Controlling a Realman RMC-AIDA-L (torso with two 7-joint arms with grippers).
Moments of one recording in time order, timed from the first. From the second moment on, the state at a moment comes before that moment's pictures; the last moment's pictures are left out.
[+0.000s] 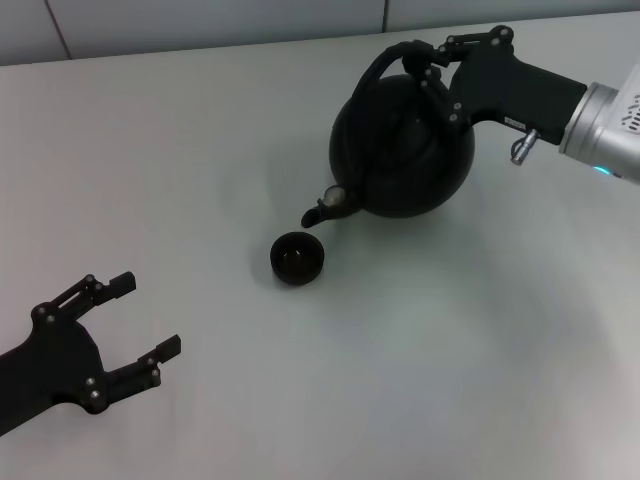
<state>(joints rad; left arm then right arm) -0.29 -2.06 0.58 0.36 1.89 1.63 -0.65 0.72 2.02 0.11 -0.23 -2.25 -1.35 0.37</state>
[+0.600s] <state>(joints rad) -0.29 -2.06 0.58 0.36 1.89 1.62 -0.65 0.76 2.04 0.04 -0.31 -2.25 -1.35 0.33</state>
